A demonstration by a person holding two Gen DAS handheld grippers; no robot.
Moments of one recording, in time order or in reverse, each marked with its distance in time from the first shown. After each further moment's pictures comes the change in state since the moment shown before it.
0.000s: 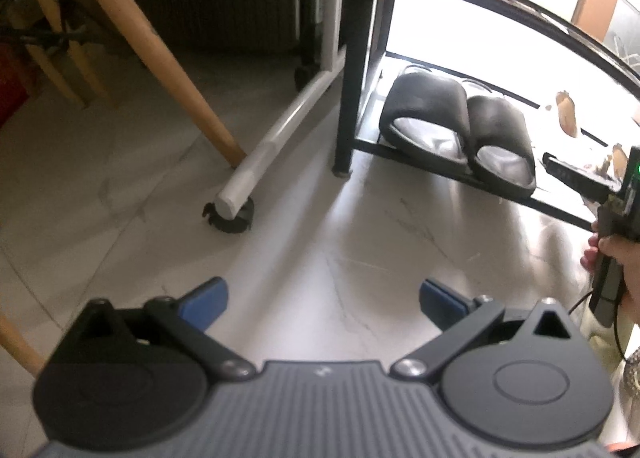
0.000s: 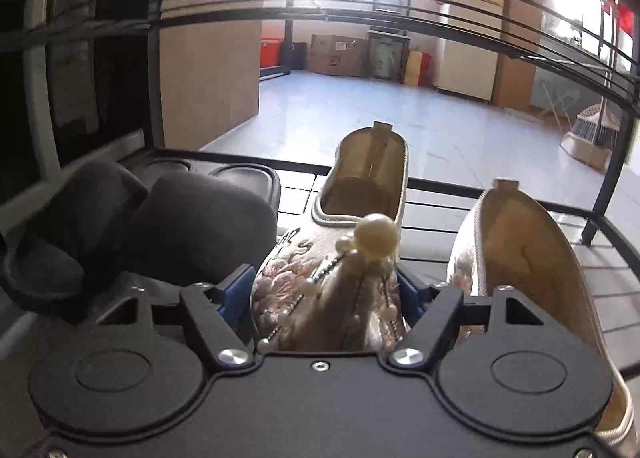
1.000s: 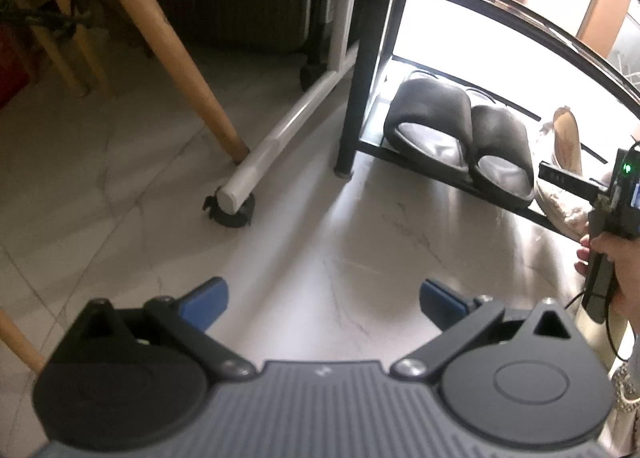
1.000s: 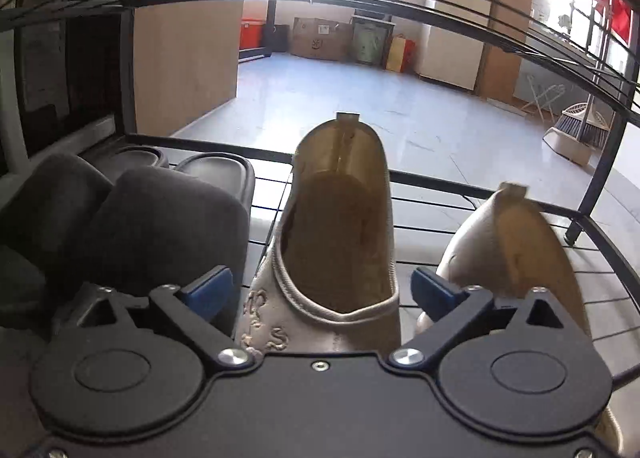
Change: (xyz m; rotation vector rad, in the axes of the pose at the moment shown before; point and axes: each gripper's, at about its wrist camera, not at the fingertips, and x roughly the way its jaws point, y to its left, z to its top) left arm 0.004 0.005 0.004 -0.048 0.028 -0.014; right arm 0.039 0.000 0.016 -0.038 0.113 -0.058
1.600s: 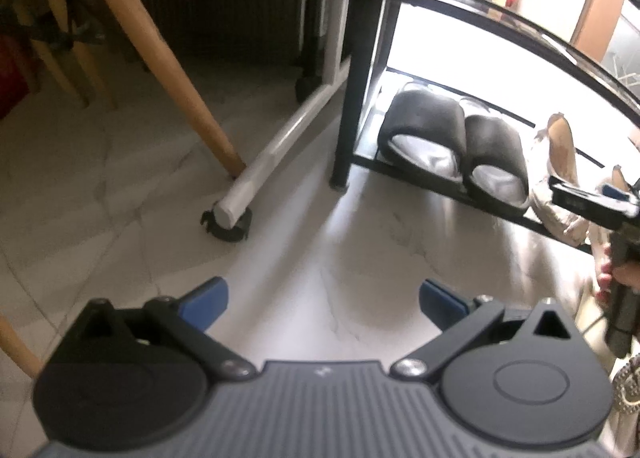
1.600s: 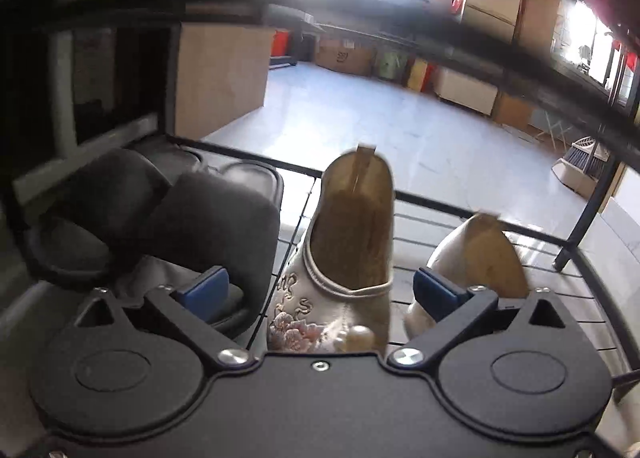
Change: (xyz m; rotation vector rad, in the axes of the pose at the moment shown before) left arm -0.015 -0.005 -0.002 0.029 -0.074 -0.005; right arm -0.090 0.006 0.001 -0.071 -0.065 0.039
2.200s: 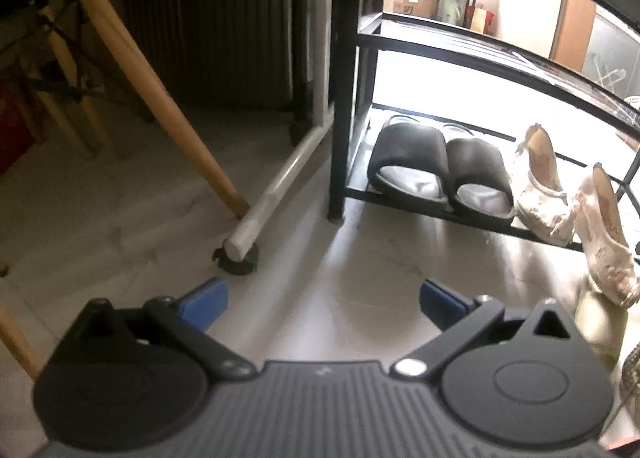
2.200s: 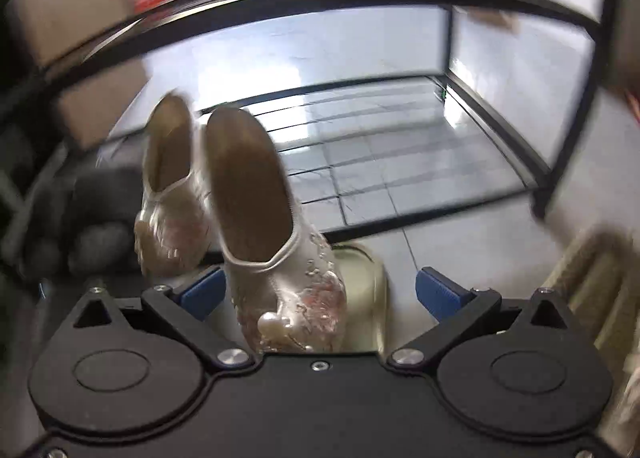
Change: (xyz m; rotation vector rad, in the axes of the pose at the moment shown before) left arm -0.031 -0.006 -0.009 0.076 -0.112 0.032; right arm -0.063 -0.130 -0.047 0.353 0.306 -0.056
